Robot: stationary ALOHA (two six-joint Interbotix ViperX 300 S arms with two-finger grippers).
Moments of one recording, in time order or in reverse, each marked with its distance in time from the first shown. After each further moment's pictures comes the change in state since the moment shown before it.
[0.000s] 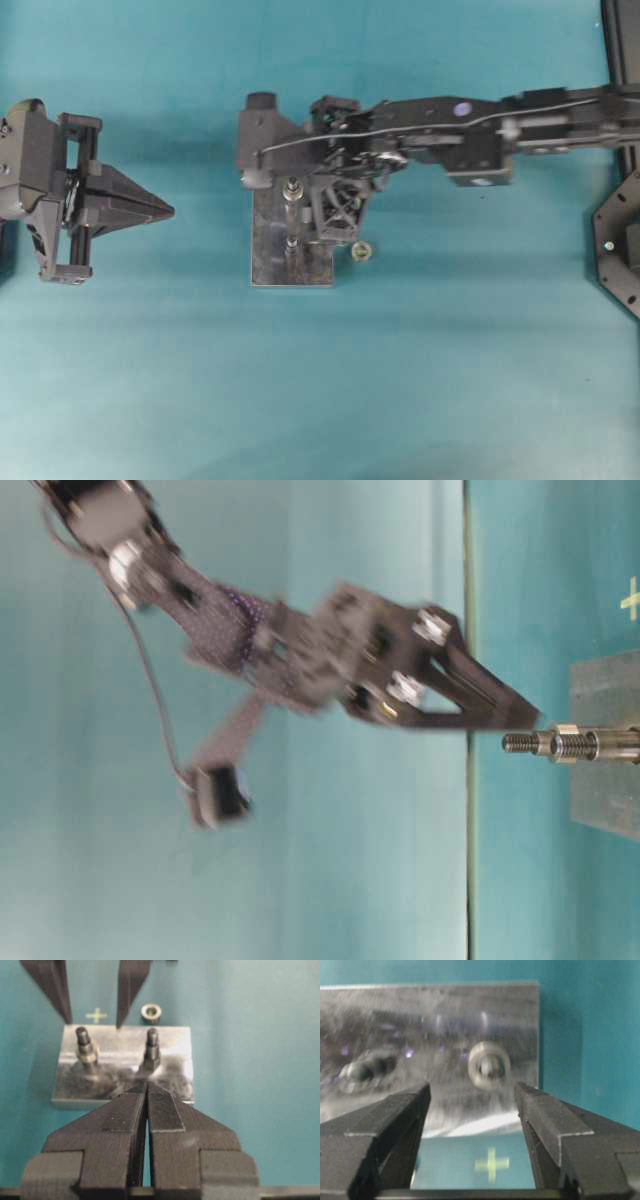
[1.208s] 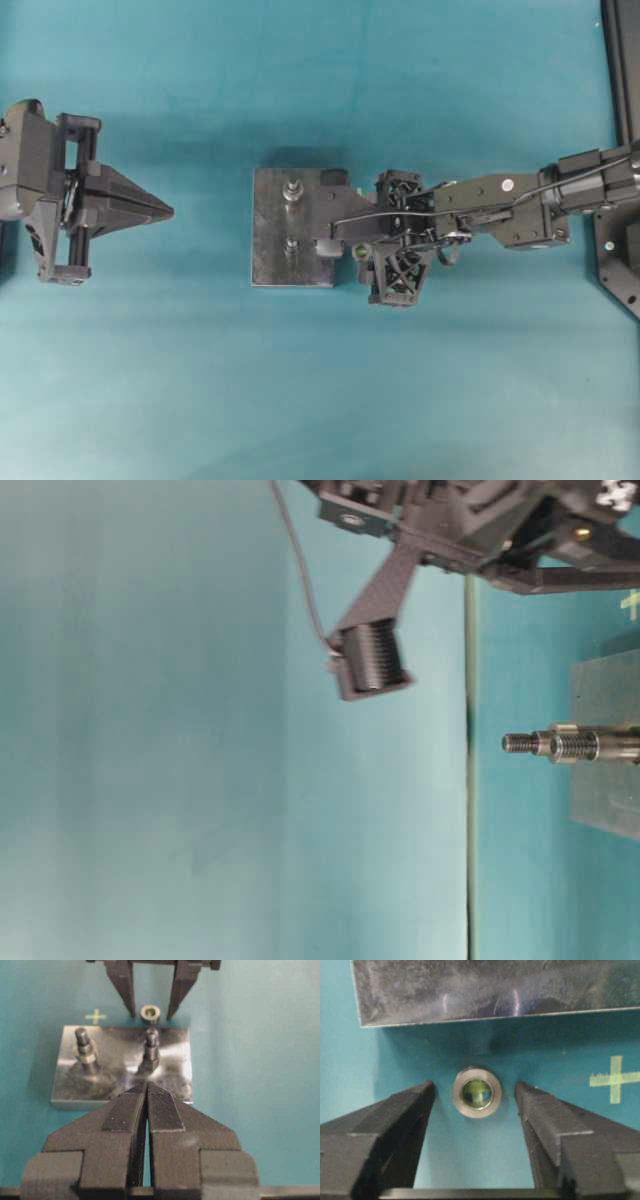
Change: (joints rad) left arm -0.003 -0.003 0.000 0.000 0.000 0.000; right arm 0.130 0.003 0.319 -0.008 -0.256 0.178
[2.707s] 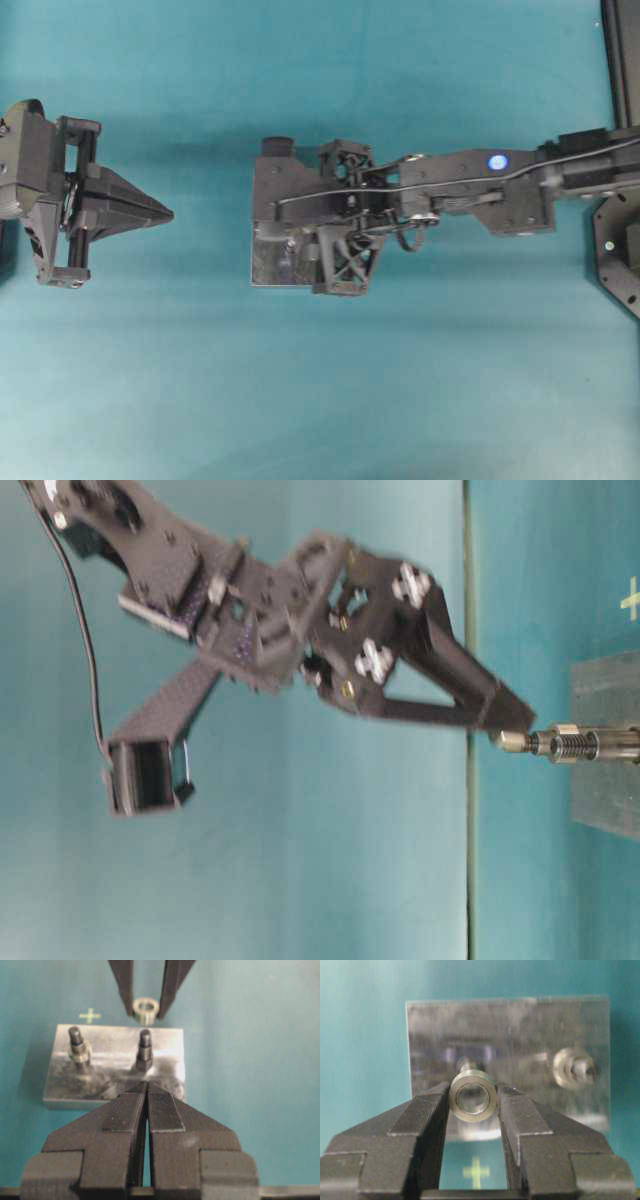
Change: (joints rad) left arm -0.011 0.000 0.000 0.000 -0.002 -0.031; right arm 0.012 -0.023 -0.314 -0.061 0.184 0.000
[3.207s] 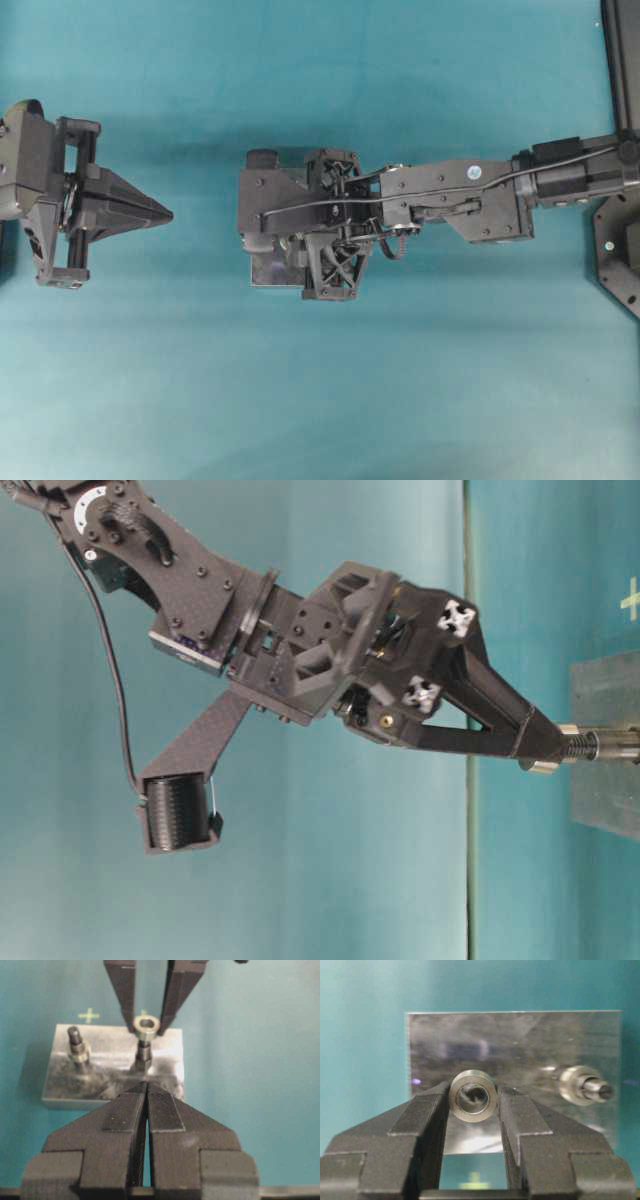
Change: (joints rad) left arm -0.002 -0.002 0.003 0.000 -0.002 -0.003; right arm 0.008 0.040 -0.015 -0.046 0.005 -0.002
